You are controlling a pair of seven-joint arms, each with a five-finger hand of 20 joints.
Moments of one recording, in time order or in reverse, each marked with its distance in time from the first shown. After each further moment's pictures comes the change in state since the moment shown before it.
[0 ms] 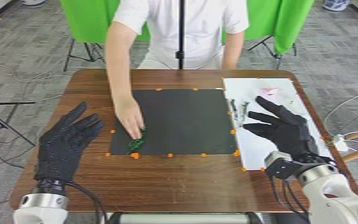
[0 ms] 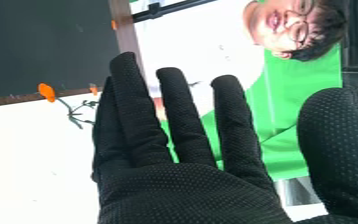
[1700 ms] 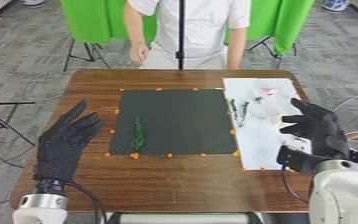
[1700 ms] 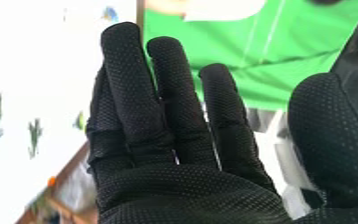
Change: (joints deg) left arm 0.2 1.3 0.3 0.0 -0.4 0.0 2.0; right arm -2.0 13.8 -7.7 -8.4 -27.6 35.3 10.7
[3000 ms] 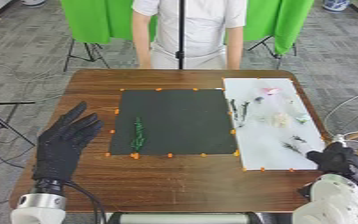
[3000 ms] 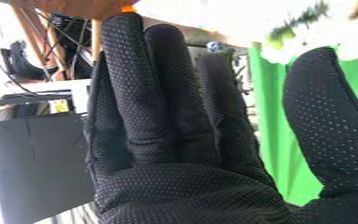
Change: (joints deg) left arm 0.2 -1.7 -1.3 -0.5 0.8 -0.8 -2.9; right arm 0.5 6.7 -7.3 9.2 -56.1 -27.7 34.0
